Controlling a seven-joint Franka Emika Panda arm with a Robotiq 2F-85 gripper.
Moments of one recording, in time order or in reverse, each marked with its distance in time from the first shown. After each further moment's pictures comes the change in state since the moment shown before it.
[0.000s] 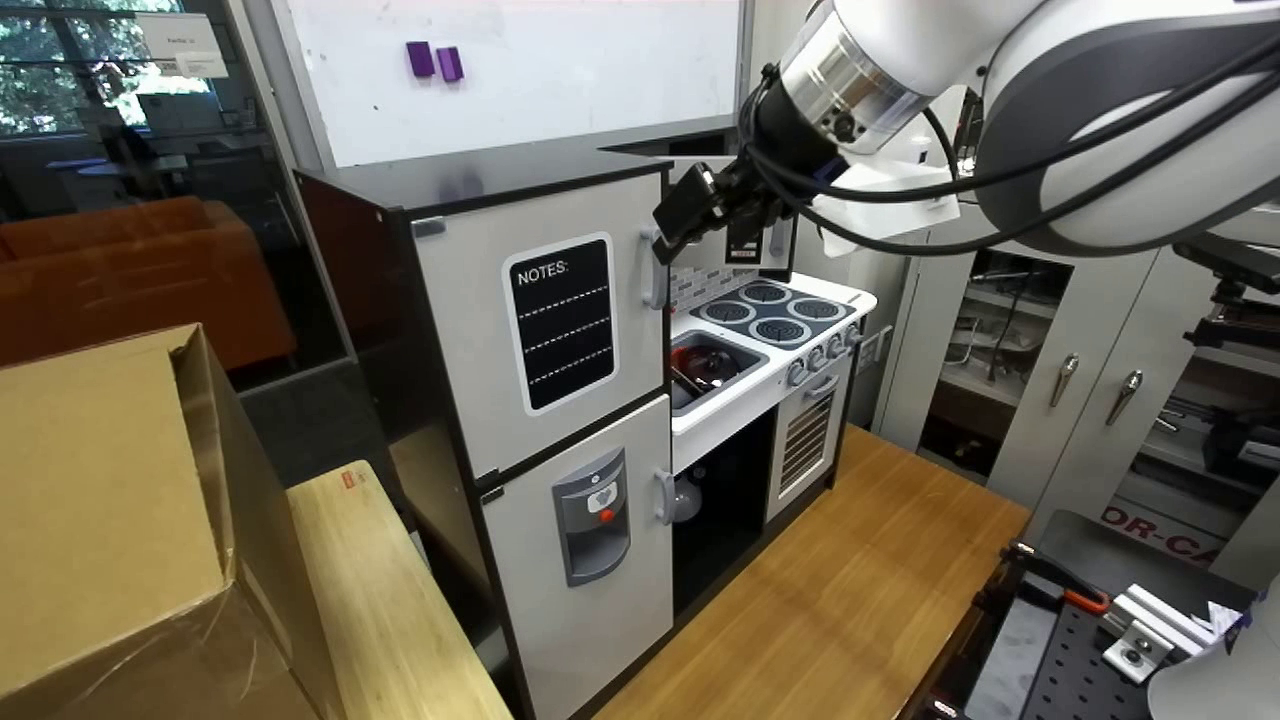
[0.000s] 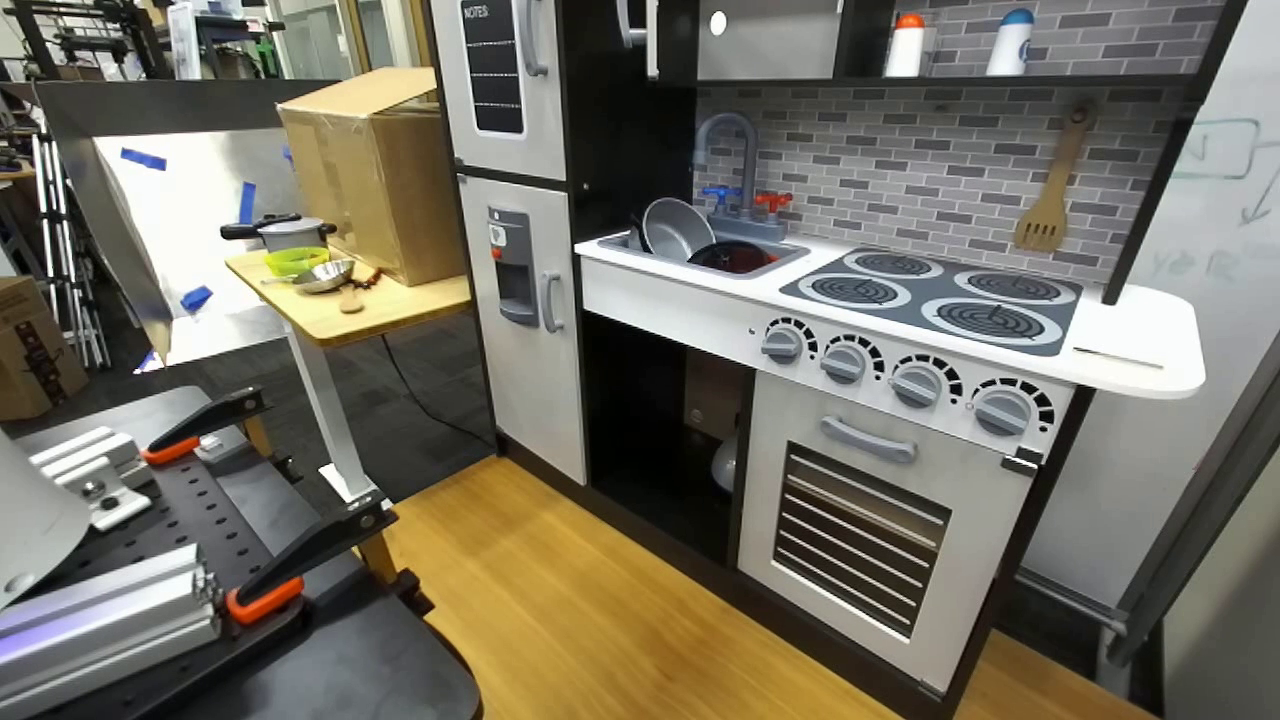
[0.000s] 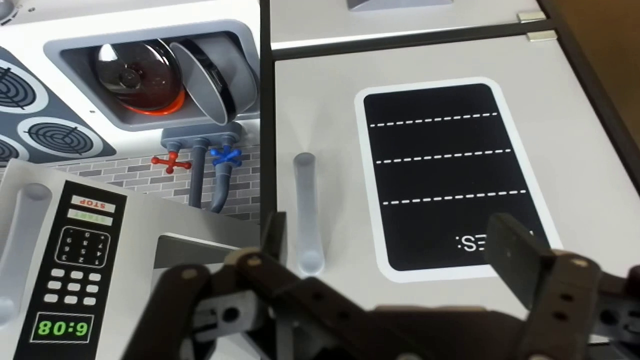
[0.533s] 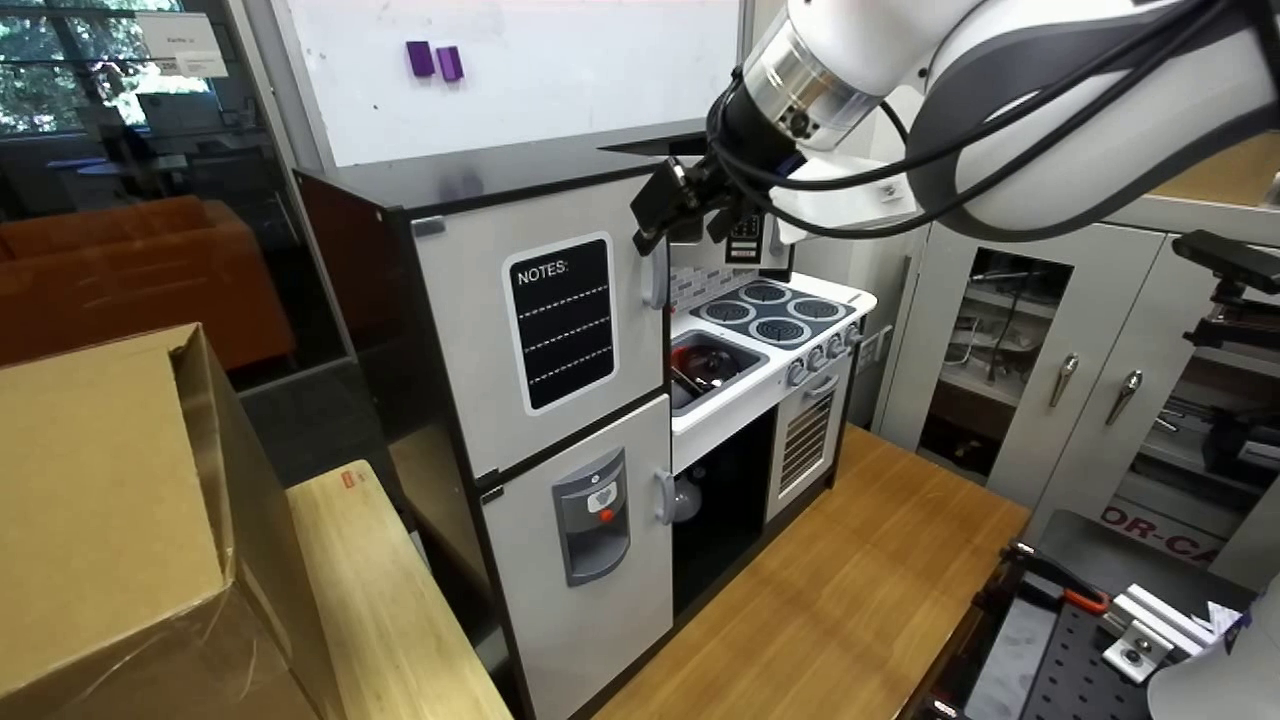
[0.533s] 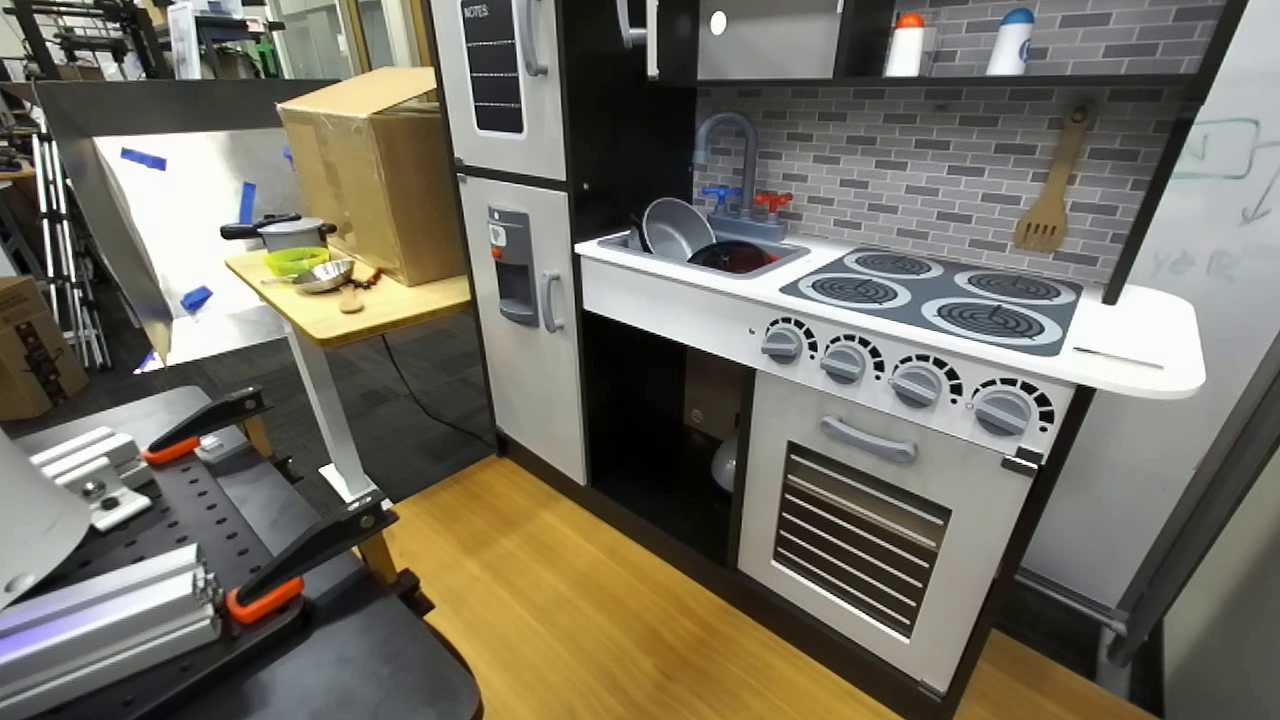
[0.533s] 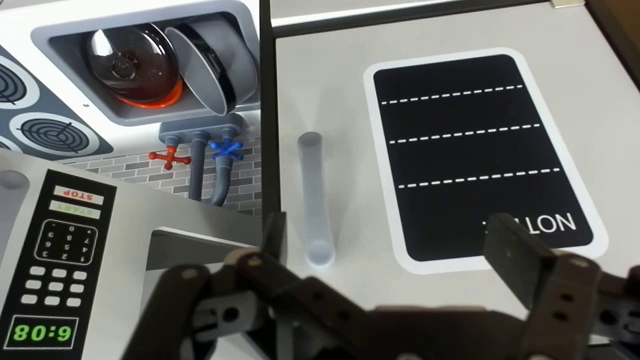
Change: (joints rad) arm -0.077 0.101 0.032 0.075 -0.006 0.027 -0.003
